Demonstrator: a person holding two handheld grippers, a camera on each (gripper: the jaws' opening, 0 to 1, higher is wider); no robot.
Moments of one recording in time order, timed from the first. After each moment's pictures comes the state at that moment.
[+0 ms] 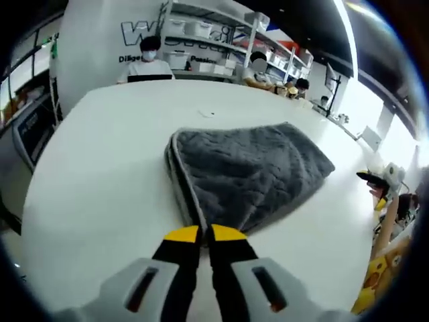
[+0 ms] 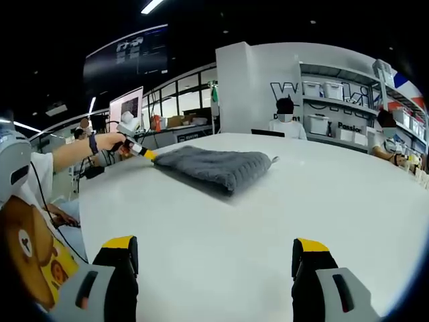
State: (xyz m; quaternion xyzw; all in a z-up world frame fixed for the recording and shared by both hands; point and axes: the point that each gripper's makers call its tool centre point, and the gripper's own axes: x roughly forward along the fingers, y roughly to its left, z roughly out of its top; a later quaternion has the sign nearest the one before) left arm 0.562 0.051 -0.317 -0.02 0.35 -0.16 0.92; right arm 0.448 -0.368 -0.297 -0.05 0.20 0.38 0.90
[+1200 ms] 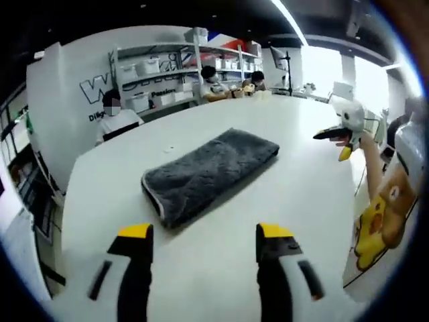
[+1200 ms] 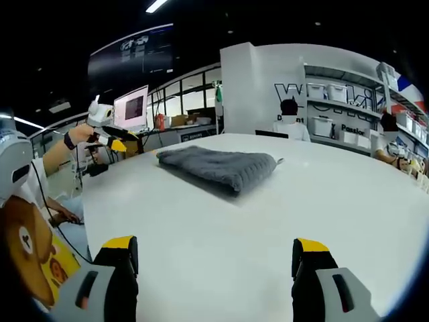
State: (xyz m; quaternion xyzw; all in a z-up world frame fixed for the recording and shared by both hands) left arm 0.464 0.032 -0.239 0.14 0.25 -0.24 0.93; right arm 0.441 -0.363 -0.296 -0.06 0.19 0.39 0.90
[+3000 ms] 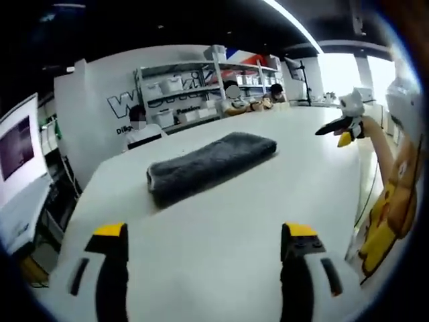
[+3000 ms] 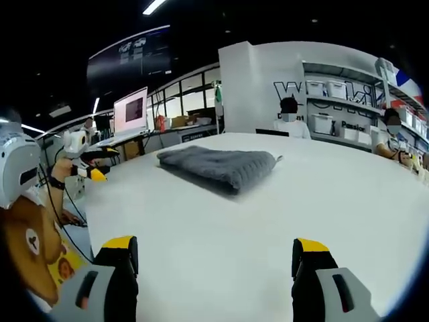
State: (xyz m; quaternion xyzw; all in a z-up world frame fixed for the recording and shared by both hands) left arm 0.398 0.020 -0.275 0.14 0.17 -0.15 0.96; right arm 0.439 -0.367 -0.297 -0.04 0.20 0.40 0.89
